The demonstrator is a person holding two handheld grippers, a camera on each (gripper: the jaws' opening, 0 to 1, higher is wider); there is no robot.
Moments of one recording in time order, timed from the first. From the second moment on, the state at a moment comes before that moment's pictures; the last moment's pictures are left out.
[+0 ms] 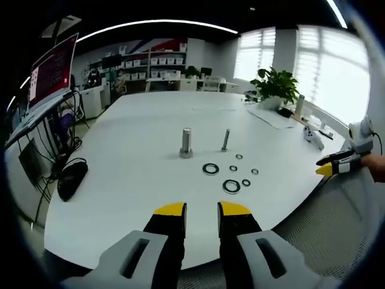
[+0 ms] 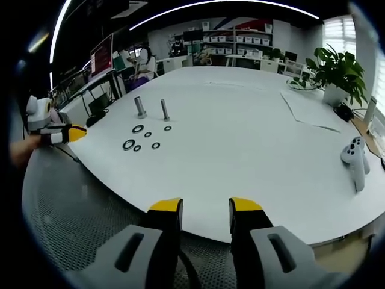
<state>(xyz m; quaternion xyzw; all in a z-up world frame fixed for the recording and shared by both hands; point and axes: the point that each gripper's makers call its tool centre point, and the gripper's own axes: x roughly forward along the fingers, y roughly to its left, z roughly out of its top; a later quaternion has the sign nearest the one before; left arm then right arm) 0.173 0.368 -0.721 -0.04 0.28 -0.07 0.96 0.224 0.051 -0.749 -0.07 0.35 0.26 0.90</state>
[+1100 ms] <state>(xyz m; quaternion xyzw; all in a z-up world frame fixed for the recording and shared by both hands) 0.171 0.399 -0.722 -0.06 0.27 0.02 0.96 0.207 0.087 -0.731 -0.04 0.38 0.43 0.82</state>
